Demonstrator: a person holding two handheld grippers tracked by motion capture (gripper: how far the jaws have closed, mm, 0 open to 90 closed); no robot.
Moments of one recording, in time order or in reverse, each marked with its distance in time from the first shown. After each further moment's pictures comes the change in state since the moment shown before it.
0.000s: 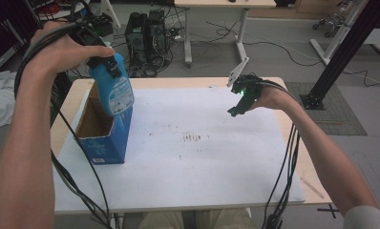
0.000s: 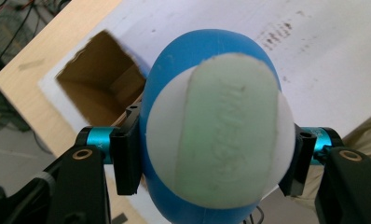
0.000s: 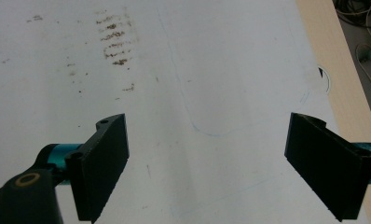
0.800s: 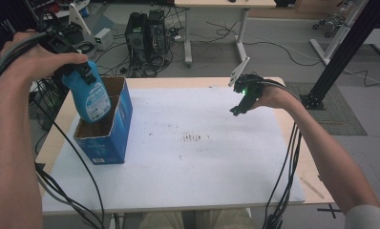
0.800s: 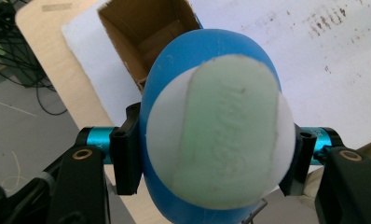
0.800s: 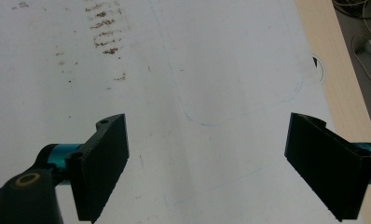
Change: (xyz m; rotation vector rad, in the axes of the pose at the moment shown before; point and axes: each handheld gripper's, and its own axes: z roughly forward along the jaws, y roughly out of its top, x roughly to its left) left arm 0.061 -0.061 -0.009 0.055 0.082 -0.240; right arm -0.006 -0.005 -0.001 0.034 -0.016 0.011
